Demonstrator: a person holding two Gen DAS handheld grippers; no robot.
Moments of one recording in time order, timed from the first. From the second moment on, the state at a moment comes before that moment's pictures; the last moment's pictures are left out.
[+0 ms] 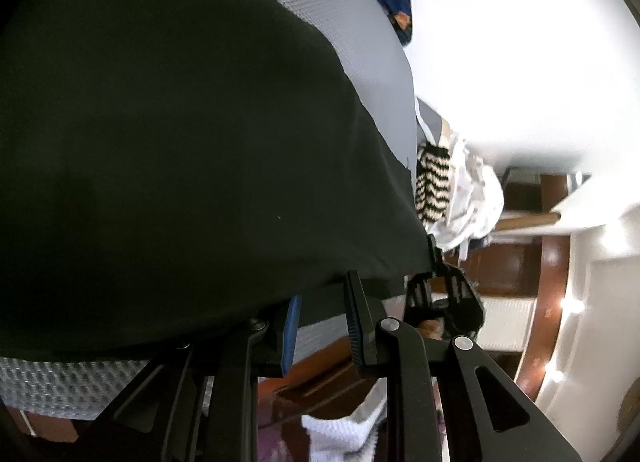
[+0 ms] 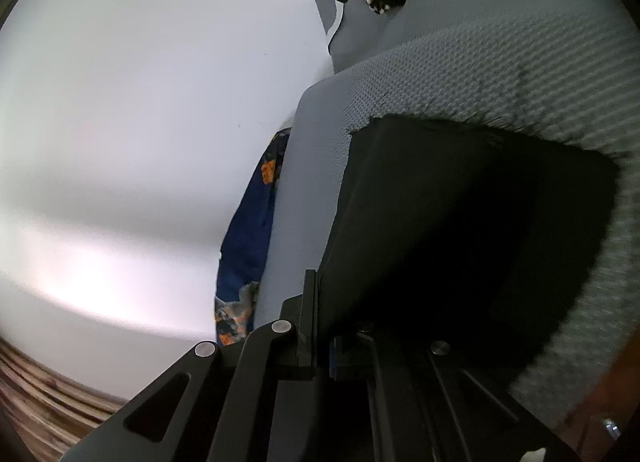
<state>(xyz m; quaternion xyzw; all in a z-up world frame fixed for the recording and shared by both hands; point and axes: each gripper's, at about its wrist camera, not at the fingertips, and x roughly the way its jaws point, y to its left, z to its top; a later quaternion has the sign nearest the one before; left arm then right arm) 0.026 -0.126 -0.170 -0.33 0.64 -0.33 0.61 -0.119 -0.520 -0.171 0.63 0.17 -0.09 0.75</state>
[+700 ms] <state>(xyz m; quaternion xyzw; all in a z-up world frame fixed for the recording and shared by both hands) 0.006 -0.122 -0.177 -0.25 0.66 -0.35 0.61 -0.159 -0.517 -0.199 0.62 0.21 -0.13 0.75</state>
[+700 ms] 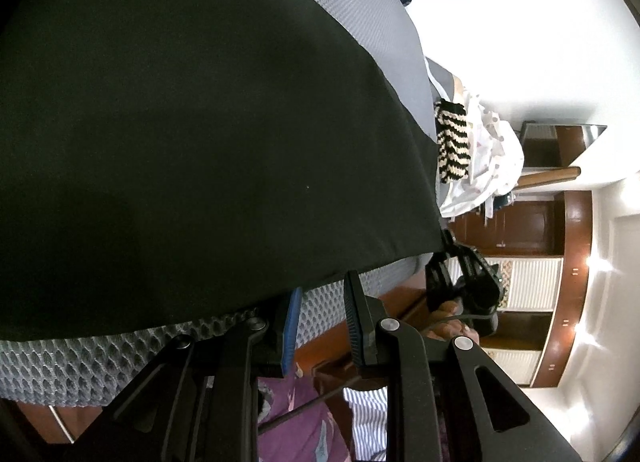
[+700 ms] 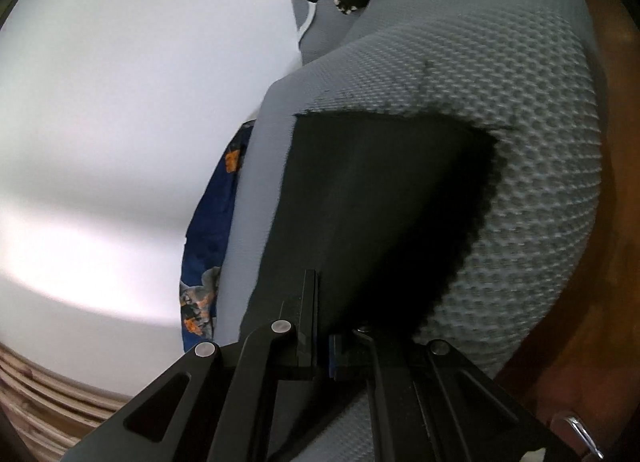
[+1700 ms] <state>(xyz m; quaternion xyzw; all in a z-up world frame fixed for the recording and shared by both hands) -0.004 -0.122 -0.111 -0.15 0.62 -0.41 0.65 -0.193 -0.559 -0.185 0.54 0.23 -0.23 0.78</state>
